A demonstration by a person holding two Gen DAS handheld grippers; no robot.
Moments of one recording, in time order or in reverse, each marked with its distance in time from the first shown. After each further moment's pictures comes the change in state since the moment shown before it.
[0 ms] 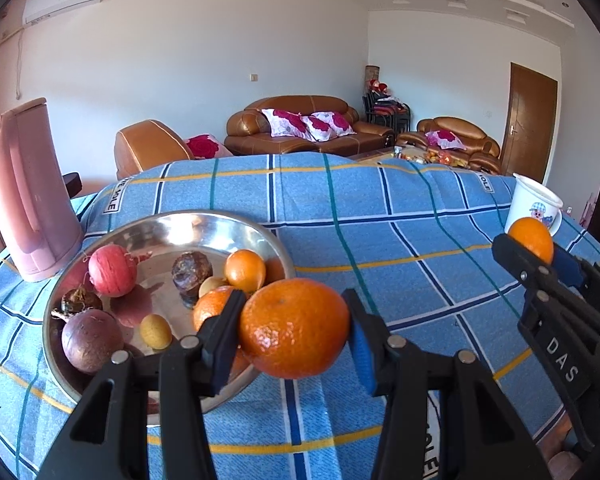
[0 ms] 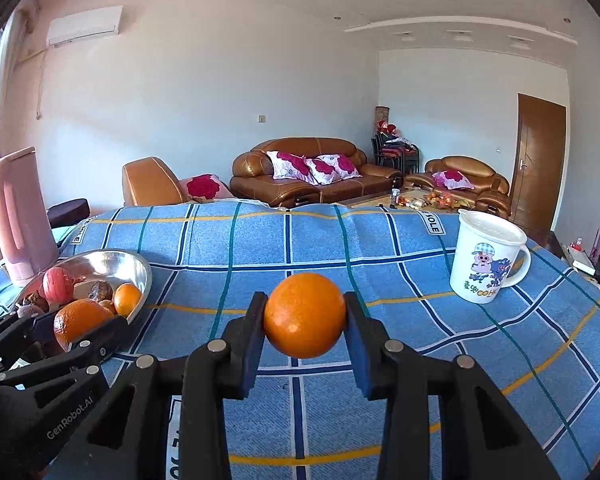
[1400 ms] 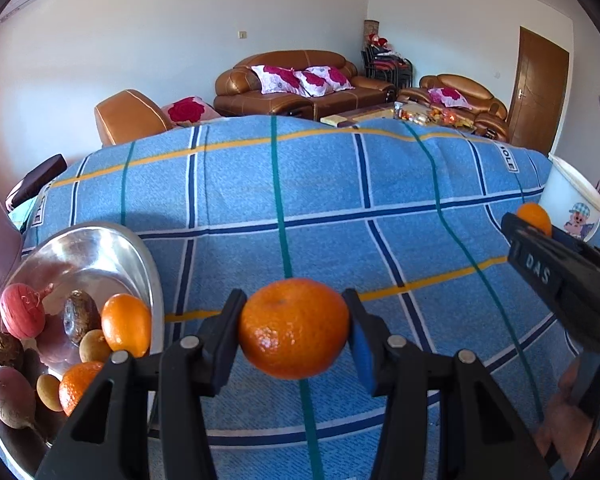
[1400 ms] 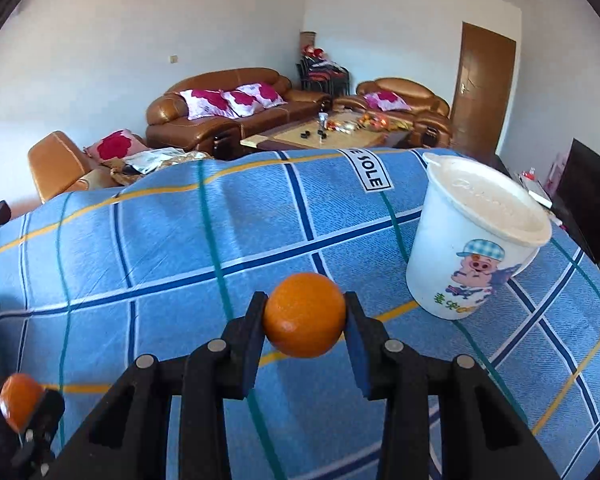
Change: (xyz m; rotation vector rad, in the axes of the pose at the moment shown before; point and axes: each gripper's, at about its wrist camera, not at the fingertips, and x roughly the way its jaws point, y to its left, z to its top) left arm 0.101 -0.072 0.045 0.032 0.172 0.014; right arm 0.115 -0.089 0.023 0.093 0.245 -0.232
